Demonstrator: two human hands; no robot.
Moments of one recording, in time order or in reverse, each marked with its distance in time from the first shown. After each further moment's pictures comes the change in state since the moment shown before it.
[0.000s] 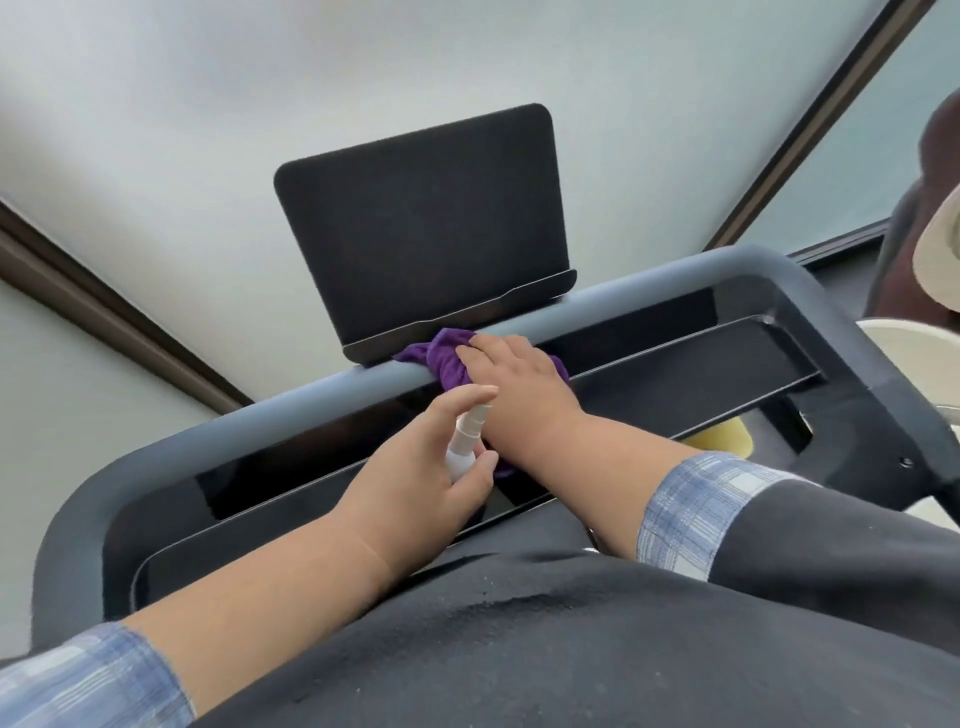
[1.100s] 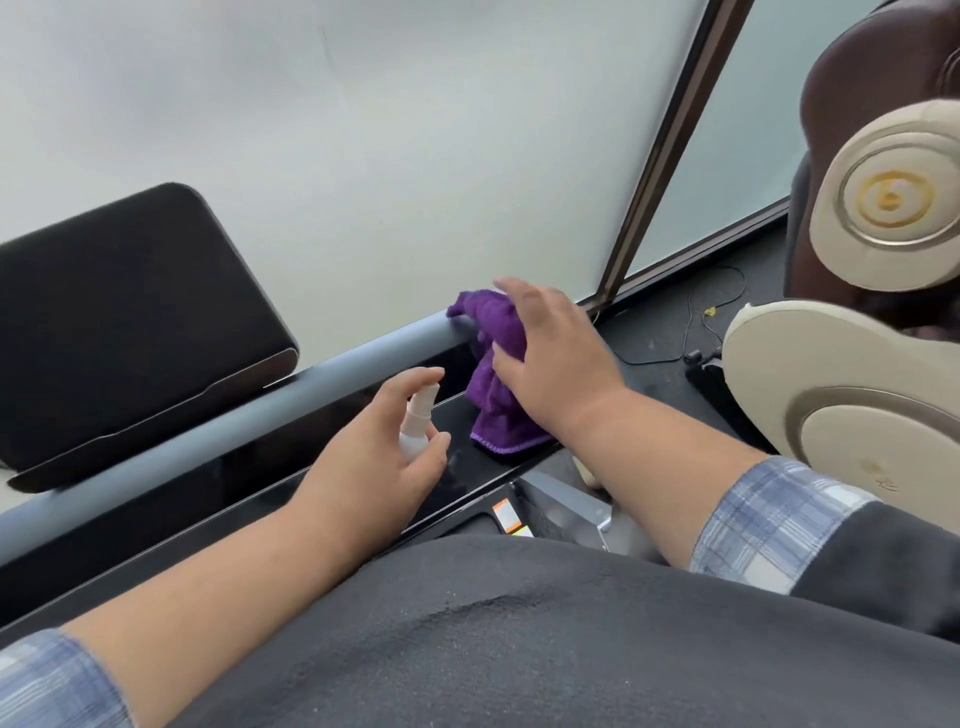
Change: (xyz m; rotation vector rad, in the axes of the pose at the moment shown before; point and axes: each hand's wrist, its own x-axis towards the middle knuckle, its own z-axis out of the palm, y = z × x) left_hand 0.172 0.128 0.185 0.152 -0.031 -0.115; right_hand -0.064 0.320 -0.091 0.428 0.286 0.248
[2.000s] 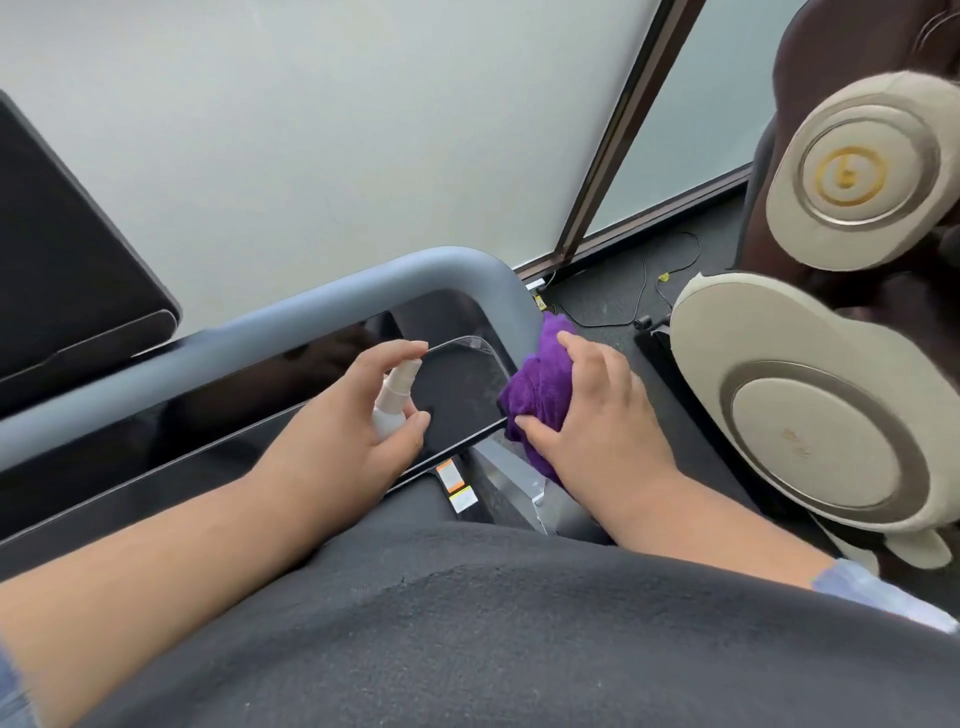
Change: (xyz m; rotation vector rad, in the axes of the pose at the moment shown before) left_hand 0.029 0.018 0.046 -0.101 -0.112 0.015; right_hand -0.080 0.084 -0.017 -0.222 -0.045 0.235
